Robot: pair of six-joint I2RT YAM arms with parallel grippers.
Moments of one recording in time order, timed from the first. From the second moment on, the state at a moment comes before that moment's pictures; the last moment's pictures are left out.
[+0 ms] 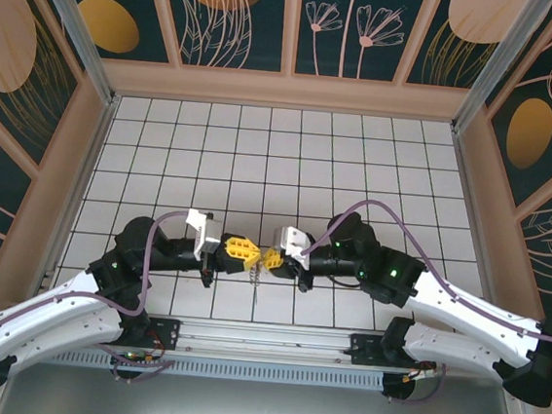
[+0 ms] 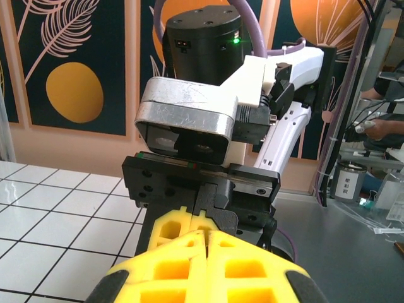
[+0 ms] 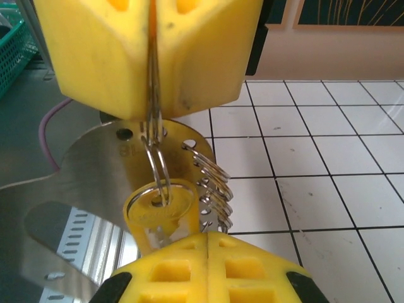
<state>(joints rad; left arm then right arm) -0.93 0.64 0.54 0.21 0.57 -0.18 1.08 0.91 0.78 -0.22 -0.43 -0.24</state>
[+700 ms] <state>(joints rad) -0.93 0.65 0.54 0.20 0.70 -0.18 1.08 0.77 0.66 -0.10 -0.56 -0.23</state>
